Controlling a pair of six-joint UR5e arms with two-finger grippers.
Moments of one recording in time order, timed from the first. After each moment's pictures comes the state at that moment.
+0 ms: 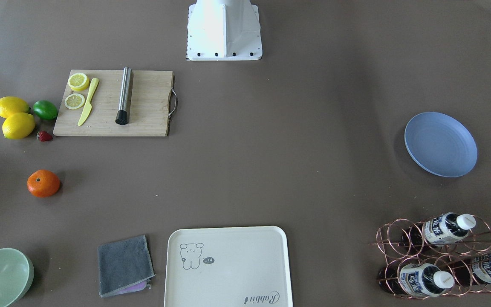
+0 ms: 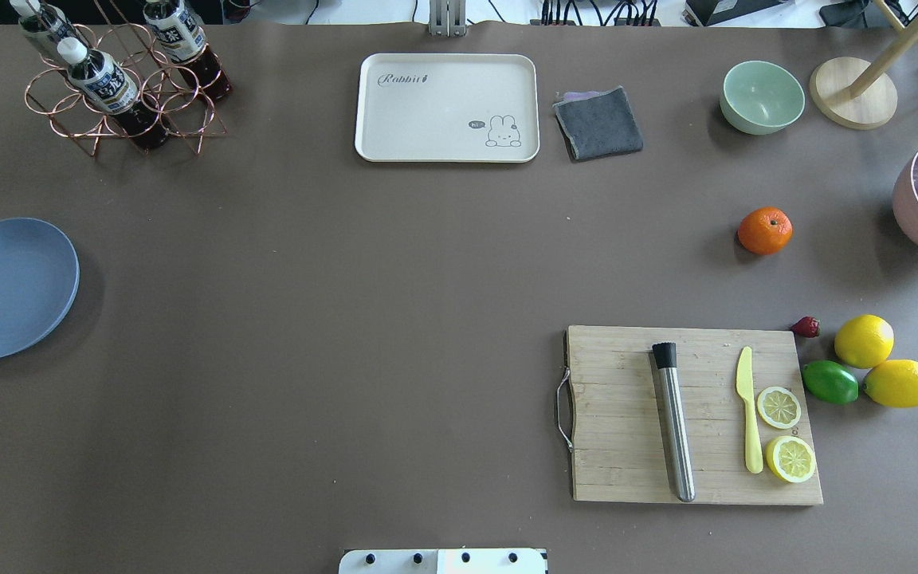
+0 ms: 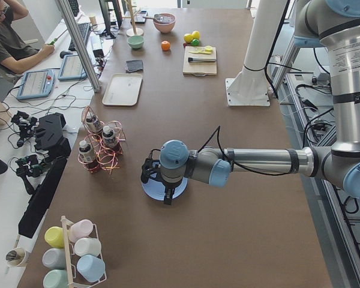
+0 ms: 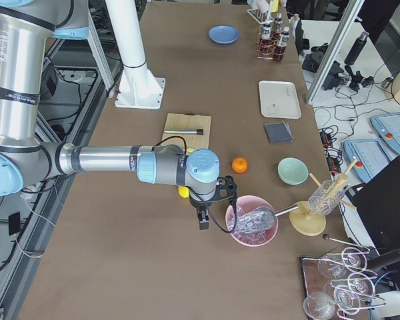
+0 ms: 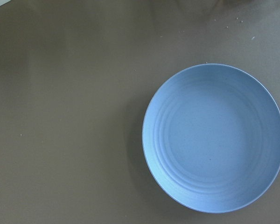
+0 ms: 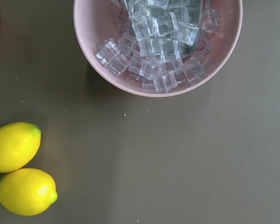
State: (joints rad) left arm -1.50 -1.36 -1.75 -1.84 -2.45 -0.11; right arm 1.60 -1.77 1.83 -1.66 2.37 -0.23
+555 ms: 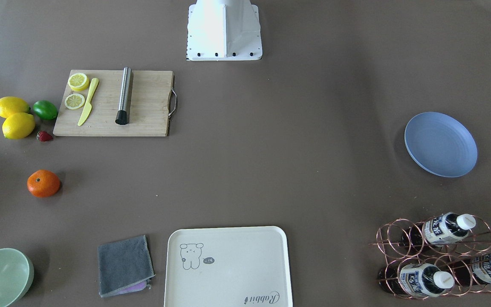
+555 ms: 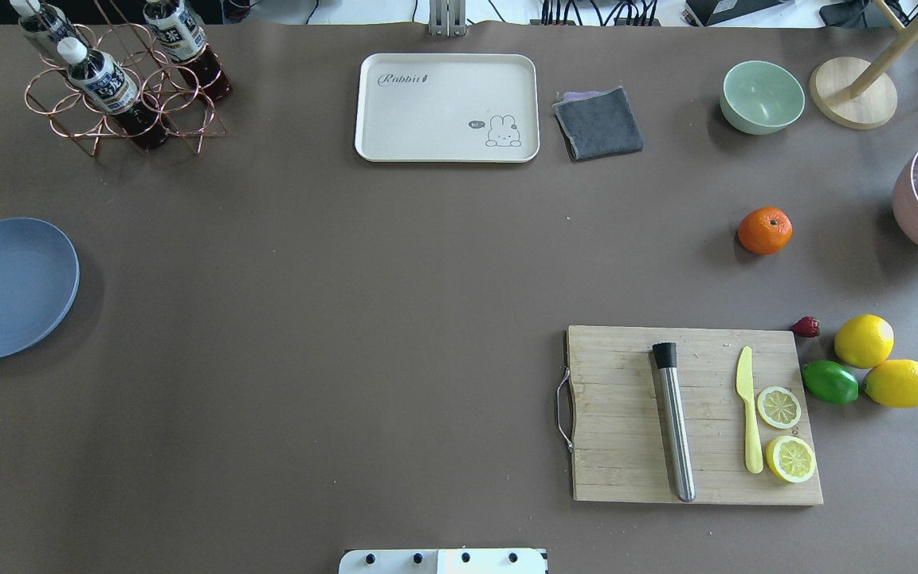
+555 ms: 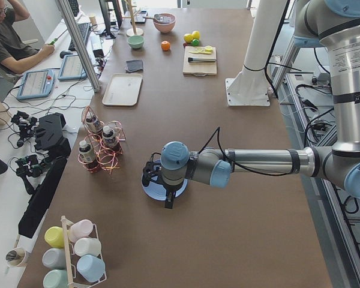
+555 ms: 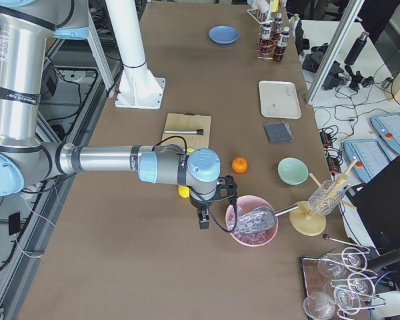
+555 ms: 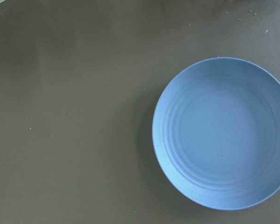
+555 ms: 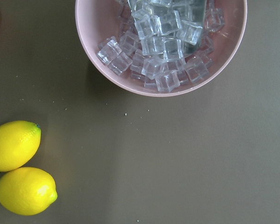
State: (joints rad) left arm -1.49 -1.35 -1.75 -1.83 -2.39 -0.10; right arm 1.58 -1.77 1.83 -1.66 2.36 -0.23
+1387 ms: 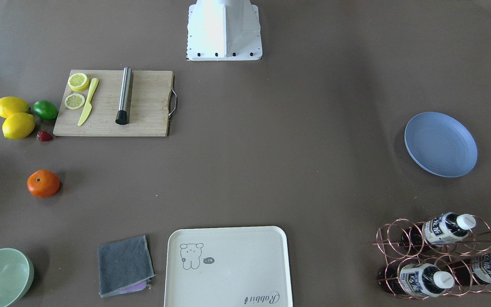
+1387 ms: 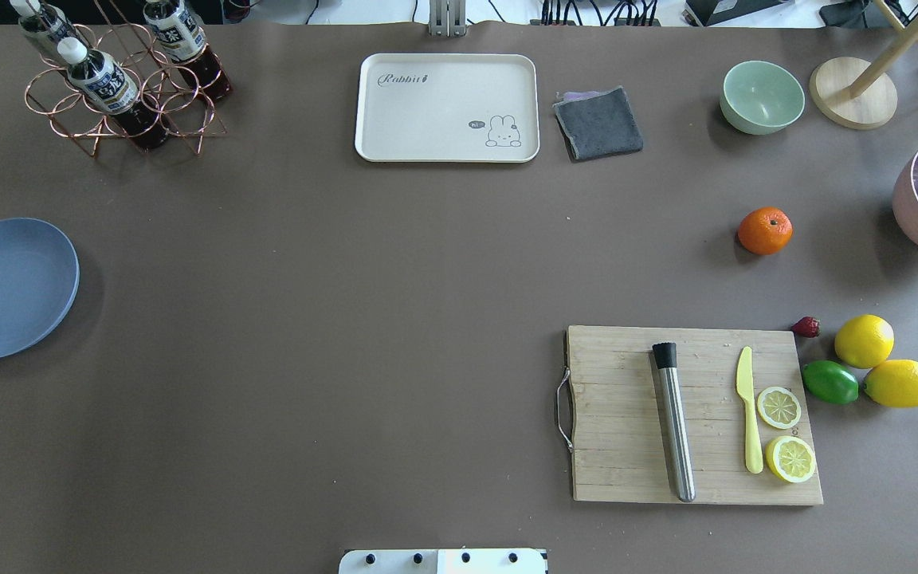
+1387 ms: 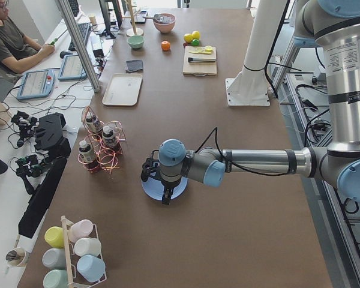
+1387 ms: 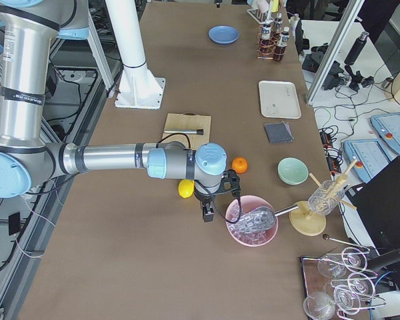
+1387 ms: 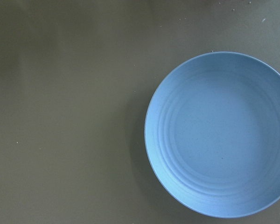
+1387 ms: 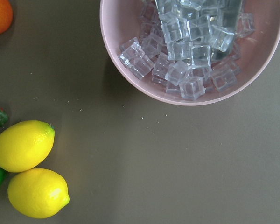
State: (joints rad) left arm -1.41 -1.40 -1.69 -1.92 -2.37 -0.13; right arm 1.51 -1.76 1.83 -1.66 2.37 -0.21
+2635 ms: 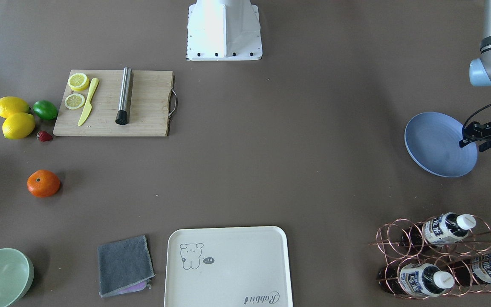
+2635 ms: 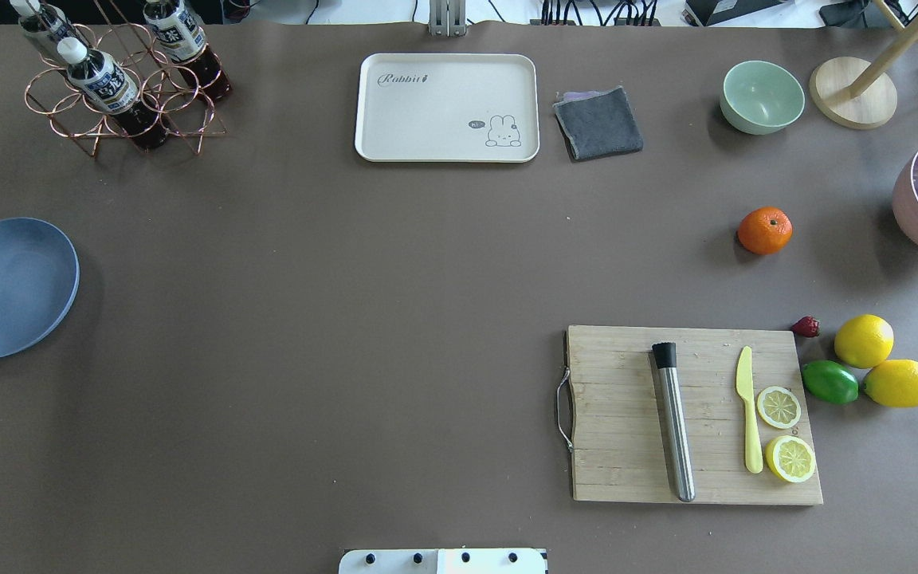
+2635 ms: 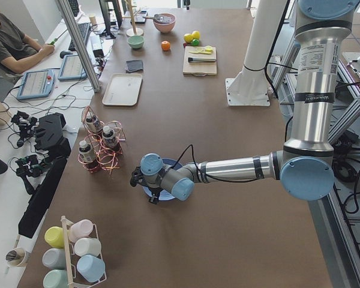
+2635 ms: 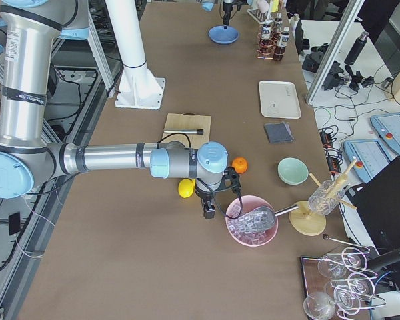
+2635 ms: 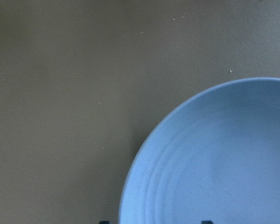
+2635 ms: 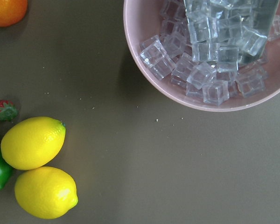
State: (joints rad) left arm -1.20 -1.59 -1.31 -2.24 -2.34 -0.30; right arm 1.48 -1.76 1.83 -1.63 2.37 -0.21
